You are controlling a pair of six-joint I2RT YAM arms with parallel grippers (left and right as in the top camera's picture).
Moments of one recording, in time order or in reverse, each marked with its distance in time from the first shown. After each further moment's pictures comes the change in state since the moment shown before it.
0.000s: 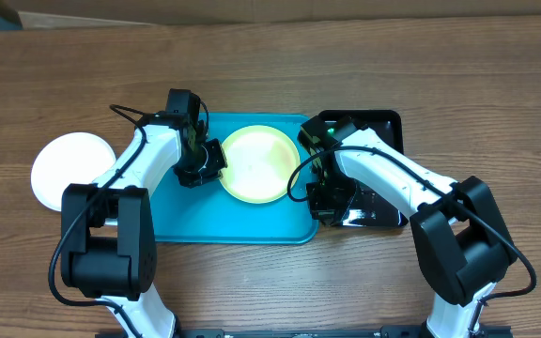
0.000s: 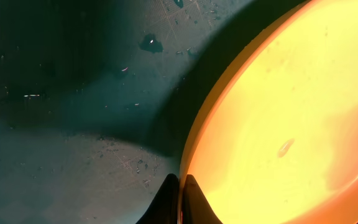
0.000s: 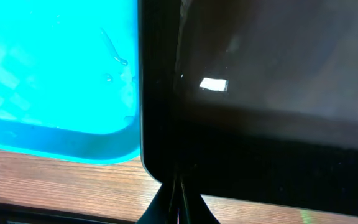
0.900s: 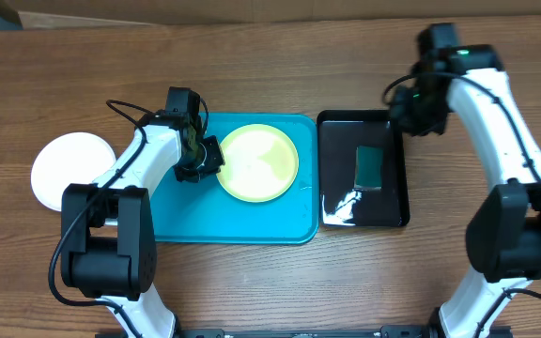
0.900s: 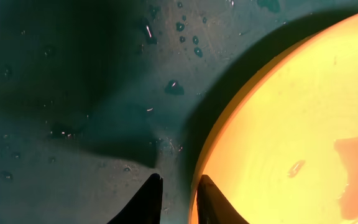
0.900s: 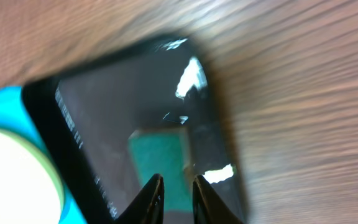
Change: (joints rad) left arm 0.000 0.000 -0.004 0.061 -0.088 0.011; right arm -0.550 0.000 0.348 0.062 0.077 -0.050
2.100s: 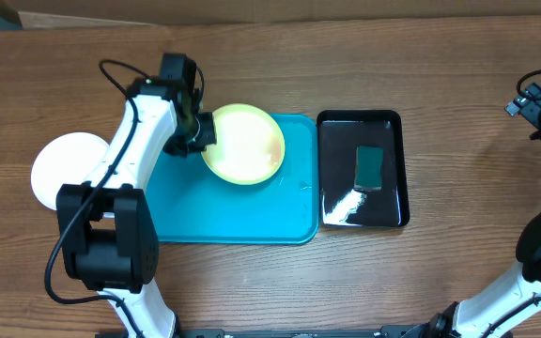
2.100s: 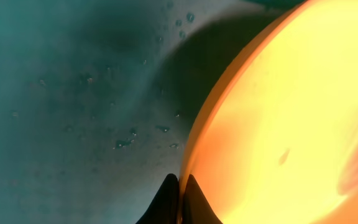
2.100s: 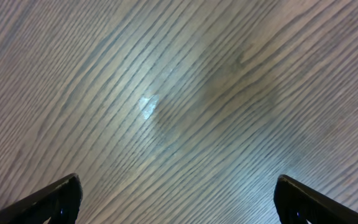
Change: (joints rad) left arm 0.000 0.039 0.324 -0.290 -0.109 0.171; right arm -0.488 0.000 0.000 0.112 0.185 -0.003
